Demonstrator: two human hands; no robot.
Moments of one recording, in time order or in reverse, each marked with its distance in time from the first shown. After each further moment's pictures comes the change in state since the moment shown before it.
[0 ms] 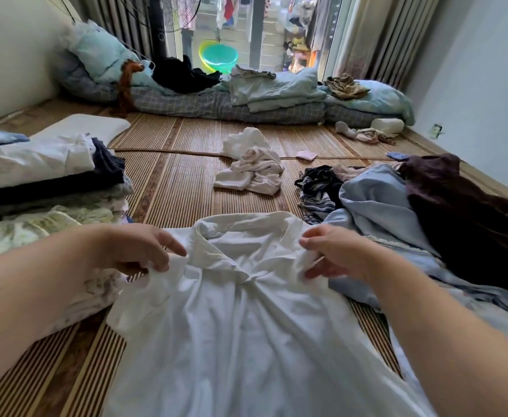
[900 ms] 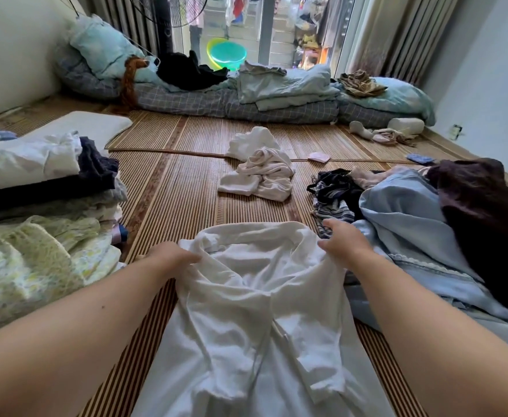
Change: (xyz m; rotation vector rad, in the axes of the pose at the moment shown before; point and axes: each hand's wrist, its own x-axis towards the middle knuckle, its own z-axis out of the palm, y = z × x) left_hand 0.114 -0.004 0.034 -0.019 0.462 -0.164; right_hand 0.109 0.009 -0.015 -0.588 0.409 -0.056
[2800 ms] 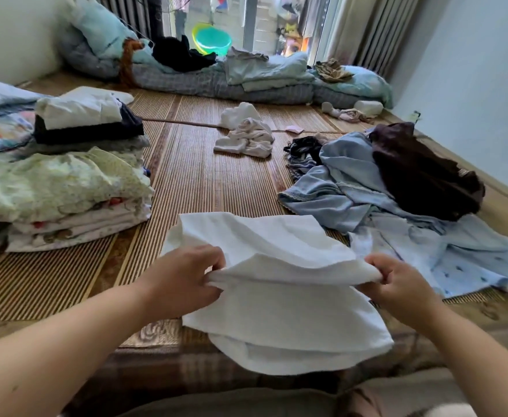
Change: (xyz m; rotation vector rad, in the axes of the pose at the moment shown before) left_hand -0.278 -0.121 0.024 0.261 0.030 1.043; right_hand -0.339 0.109 -0.016 0.341 0.075 -0.222
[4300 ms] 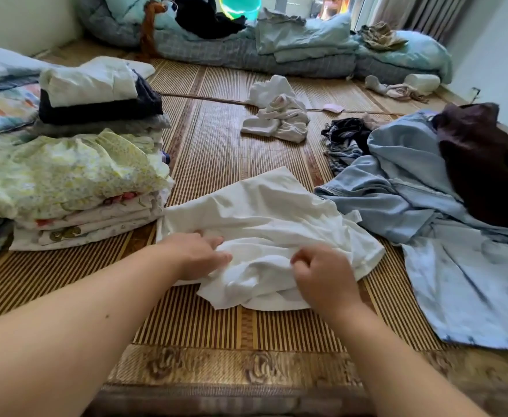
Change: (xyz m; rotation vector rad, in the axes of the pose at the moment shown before) left_hand 0.078 -0.104 0.011 0.263 -0.498 -0.611; right_hand 0.099 -0.070 0.145 -0.087 0.009 -0.016
